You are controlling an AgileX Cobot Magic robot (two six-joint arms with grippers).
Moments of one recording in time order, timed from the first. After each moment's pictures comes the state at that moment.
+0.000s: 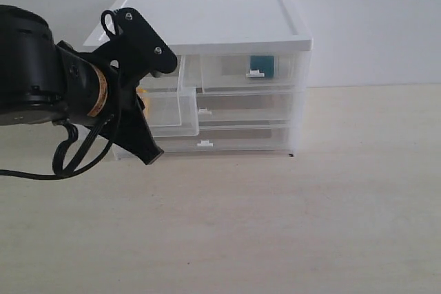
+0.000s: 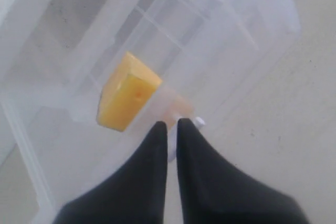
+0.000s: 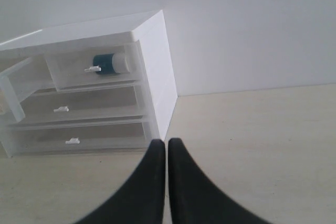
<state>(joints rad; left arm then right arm) -0.72 1.56 -1.04 0.93 0.58 -0.49 0.22 0.01 0.00 0.15 0.09 0.00</state>
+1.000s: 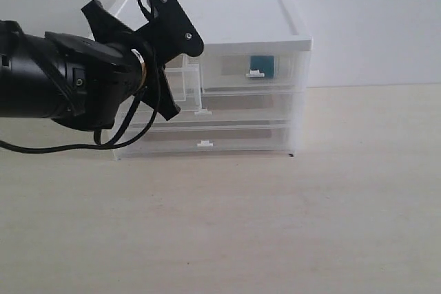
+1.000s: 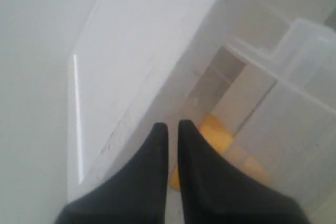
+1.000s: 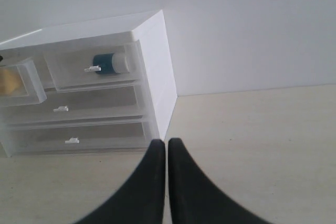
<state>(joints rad) -0.70 1.78 -1.16 1.69 0.65 -1.03 0.22 0.01 0.00 0.15 0.09 0.00</state>
